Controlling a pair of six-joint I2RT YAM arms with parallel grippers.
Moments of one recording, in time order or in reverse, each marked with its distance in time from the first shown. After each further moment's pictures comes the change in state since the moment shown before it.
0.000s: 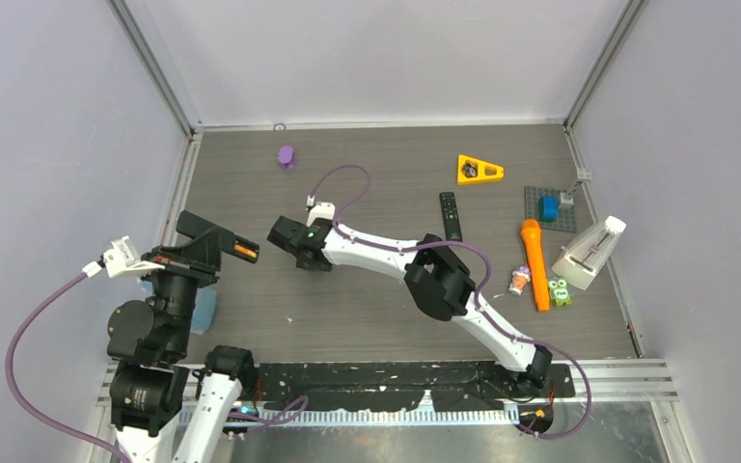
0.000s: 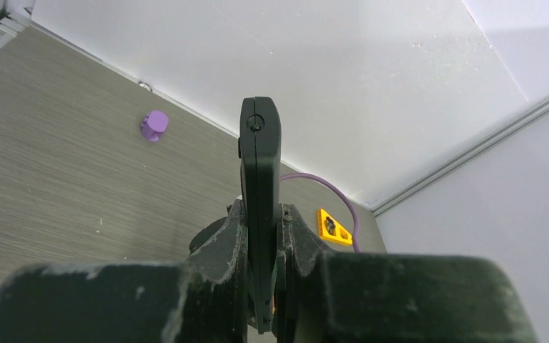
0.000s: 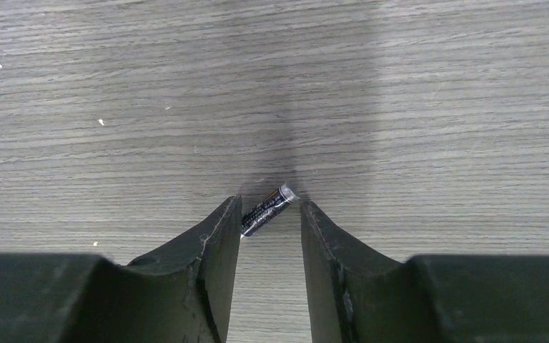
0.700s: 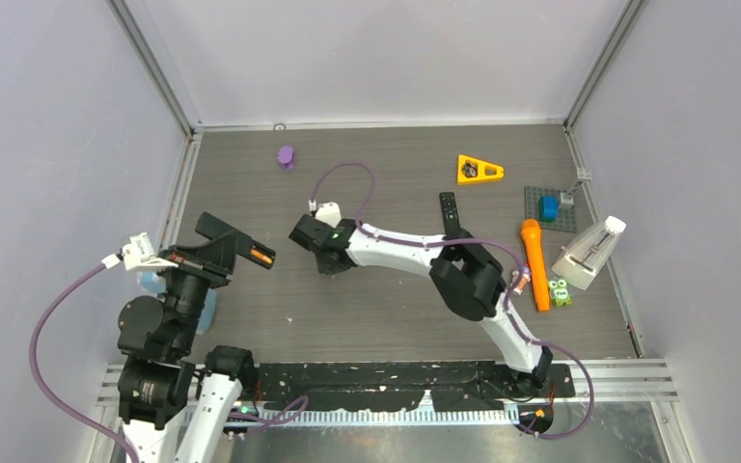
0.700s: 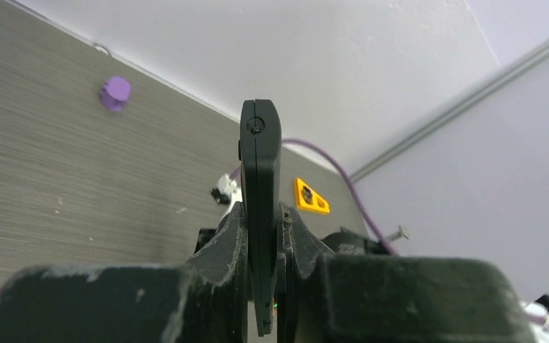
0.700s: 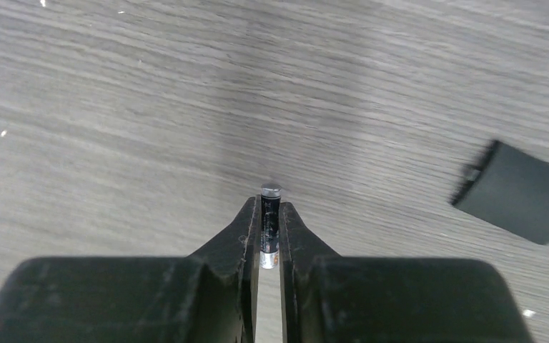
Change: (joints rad) left arm 0.000 -0.017 -0.060 0.024 0.097 -0.042; right arm -0.030 -0.207 -0.332 0.174 -0.095 -0.335
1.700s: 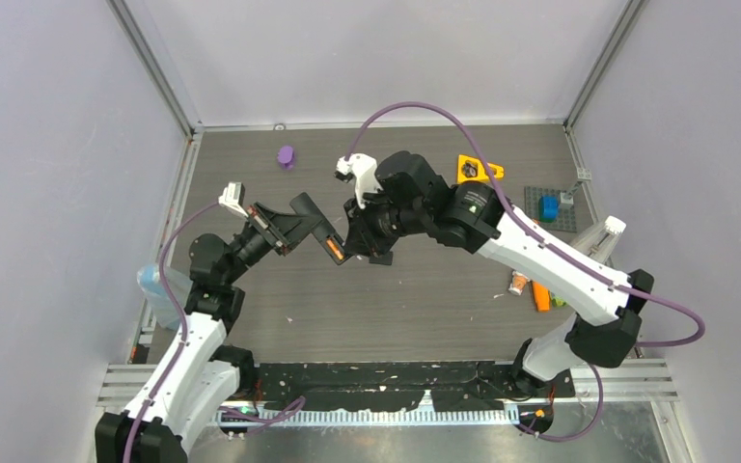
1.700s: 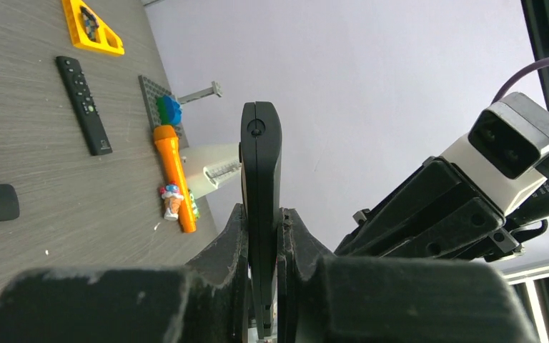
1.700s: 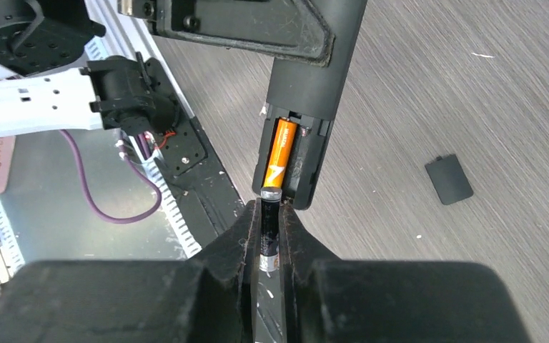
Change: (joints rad) left arm -0.024 0.512 -0.396 0.990 0.678 -0.630; right arm -0.076 -0.767 -0.098 -0.148 -0.558 -0.553
